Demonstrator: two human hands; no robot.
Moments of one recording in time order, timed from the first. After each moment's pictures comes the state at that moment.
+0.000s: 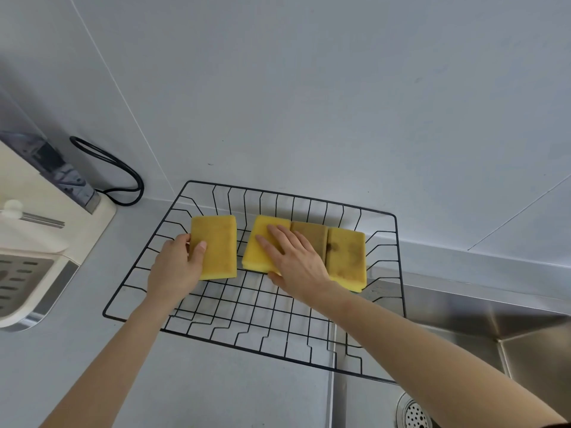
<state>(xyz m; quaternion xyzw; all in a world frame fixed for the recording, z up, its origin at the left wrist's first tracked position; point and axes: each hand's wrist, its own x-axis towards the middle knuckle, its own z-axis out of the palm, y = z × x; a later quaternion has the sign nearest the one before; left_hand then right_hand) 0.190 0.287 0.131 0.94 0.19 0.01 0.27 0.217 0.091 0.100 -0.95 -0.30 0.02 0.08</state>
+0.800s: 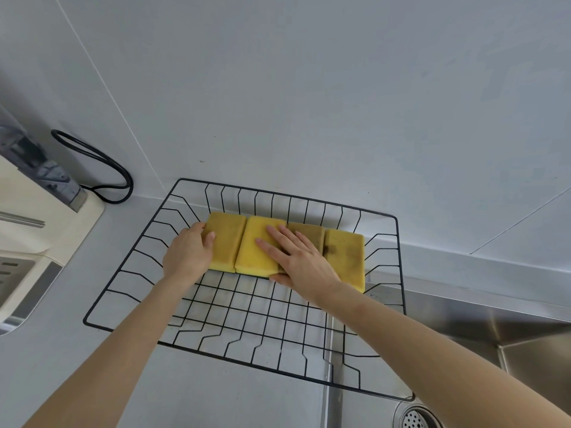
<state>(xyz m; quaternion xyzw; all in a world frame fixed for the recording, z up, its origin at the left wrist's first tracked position) 0.230 0.271 0.112 0.95 0.18 -0.02 0.26 0.229 0.071 0.100 -0.93 -0.35 0.06 0.10</state>
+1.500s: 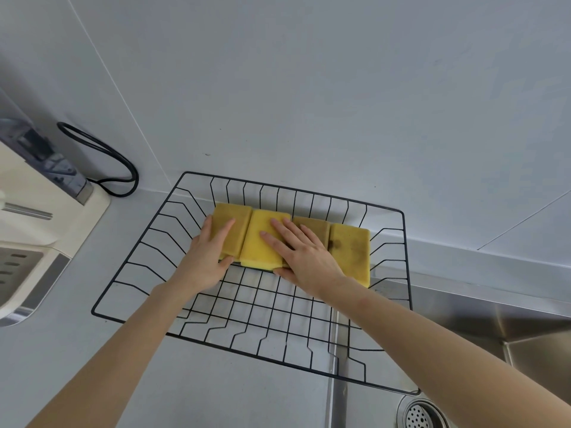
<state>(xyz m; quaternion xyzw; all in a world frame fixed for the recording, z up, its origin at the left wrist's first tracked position) 0.216 0.271 0.102 0.97 0.03 -0.12 0.22 0.229 0.073 0.094 -0.94 -0.33 0.04 0.06</state>
